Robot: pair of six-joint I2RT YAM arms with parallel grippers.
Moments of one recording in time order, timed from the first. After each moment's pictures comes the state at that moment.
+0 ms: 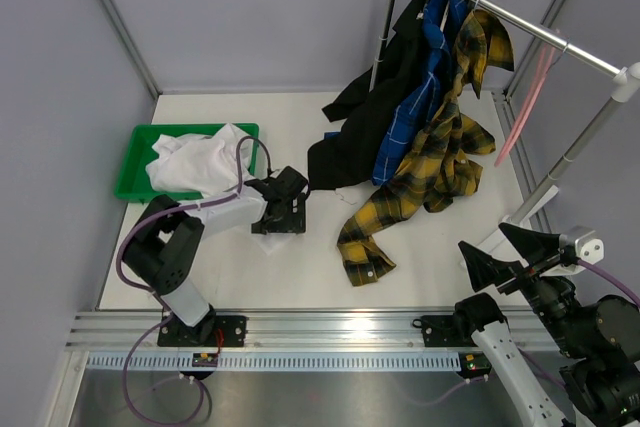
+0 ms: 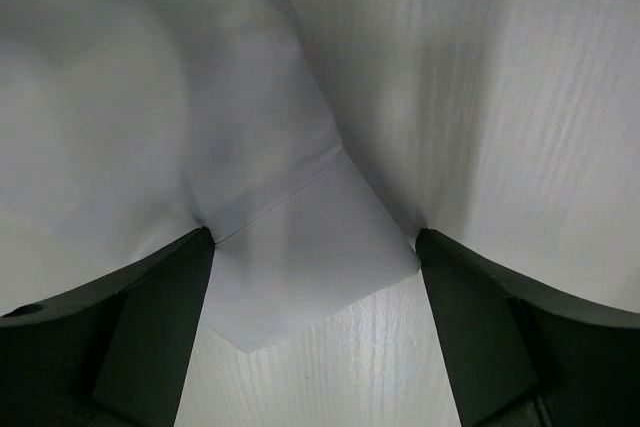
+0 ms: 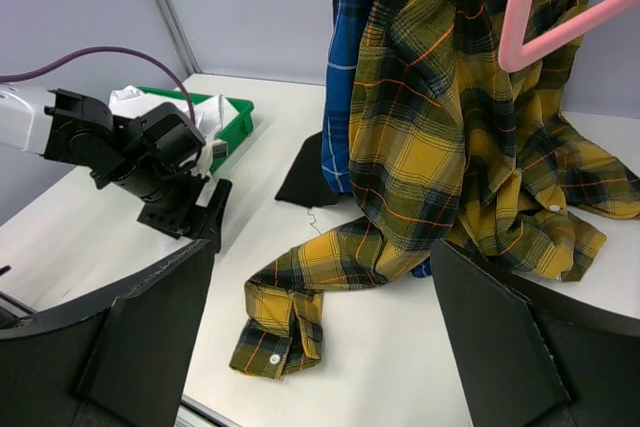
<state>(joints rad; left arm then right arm) -0.66 1.65 0.94 -0.56 -0.23 -0.65 0.35 0.13 1.08 -0.86 -0.10 0.17</state>
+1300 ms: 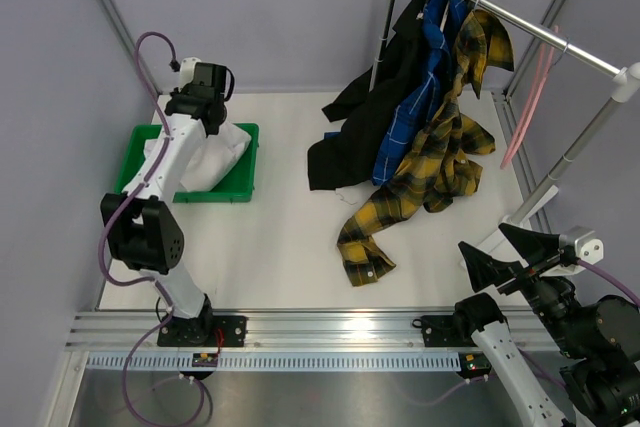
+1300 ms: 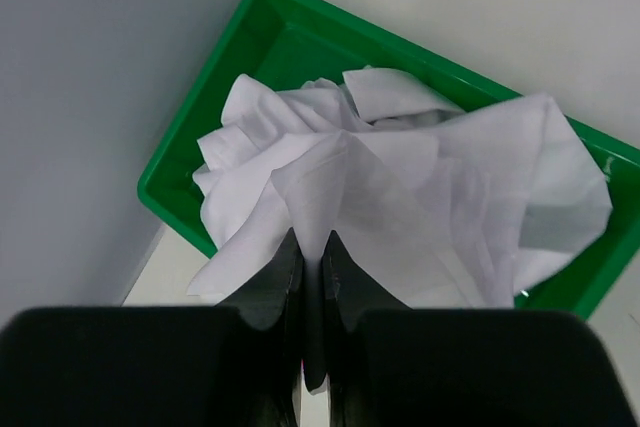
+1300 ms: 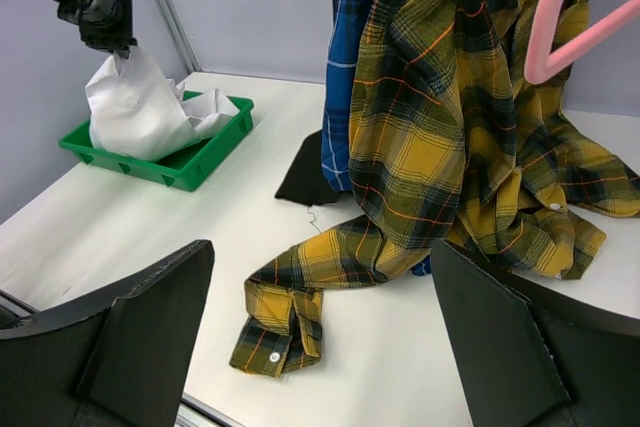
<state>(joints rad) -0.18 1.71 1.65 -0.77 -0.76 -0.30 0.35 0.14 1.08 -0.86 -0.10 0.16</state>
